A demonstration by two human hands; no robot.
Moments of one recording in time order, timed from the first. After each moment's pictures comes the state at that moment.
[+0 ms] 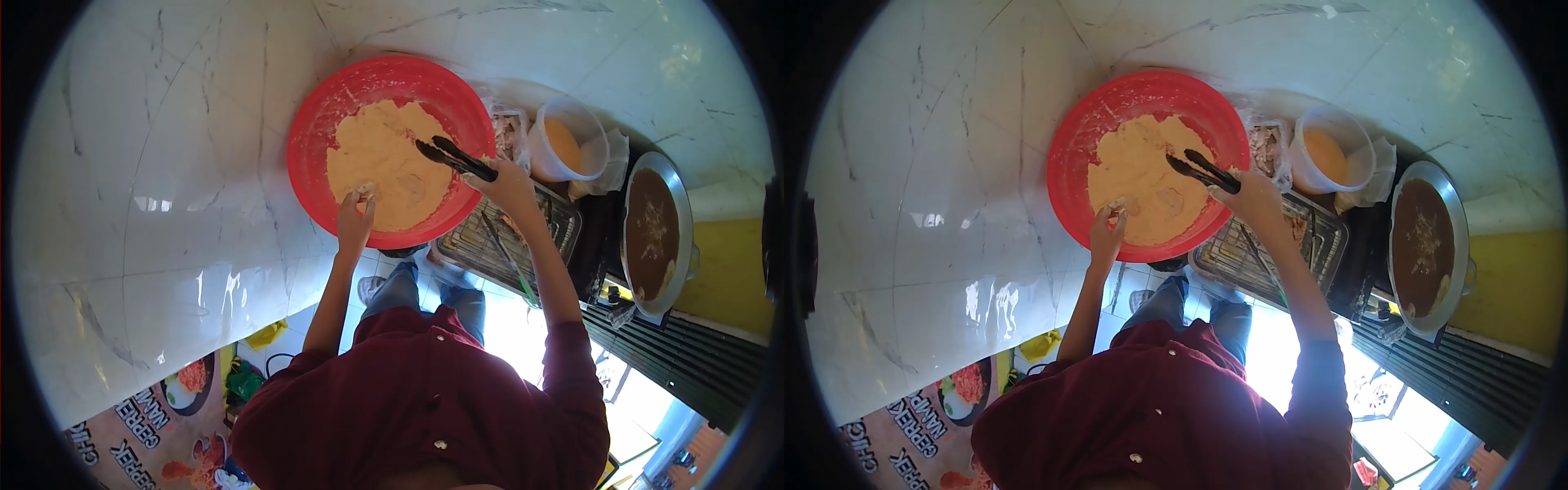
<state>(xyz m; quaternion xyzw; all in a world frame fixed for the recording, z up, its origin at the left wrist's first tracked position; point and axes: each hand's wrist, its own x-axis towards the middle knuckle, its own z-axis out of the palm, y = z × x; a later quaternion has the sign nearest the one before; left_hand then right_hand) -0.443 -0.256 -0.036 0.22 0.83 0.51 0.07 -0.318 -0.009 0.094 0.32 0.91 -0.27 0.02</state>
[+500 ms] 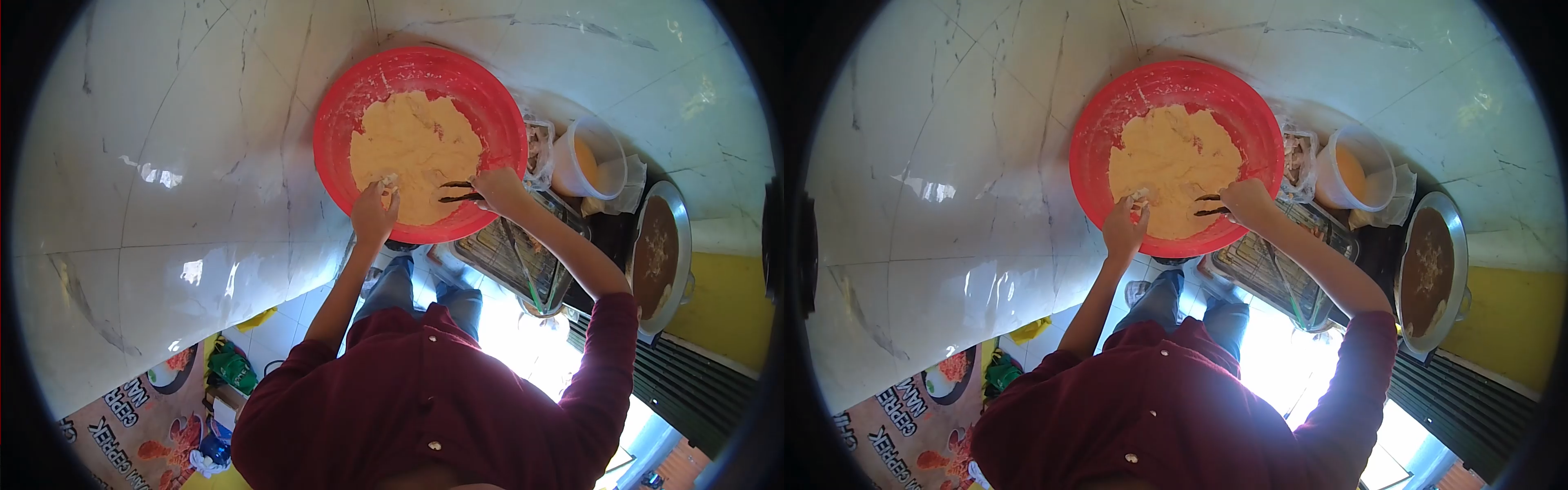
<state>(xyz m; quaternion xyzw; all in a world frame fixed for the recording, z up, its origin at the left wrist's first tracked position) -0.443 -0.270 -0.031 0.23 0.89 0.40 -0.02 -0.364 -0.031 0.041 -0.08 0.99 0.01 0.13</state>
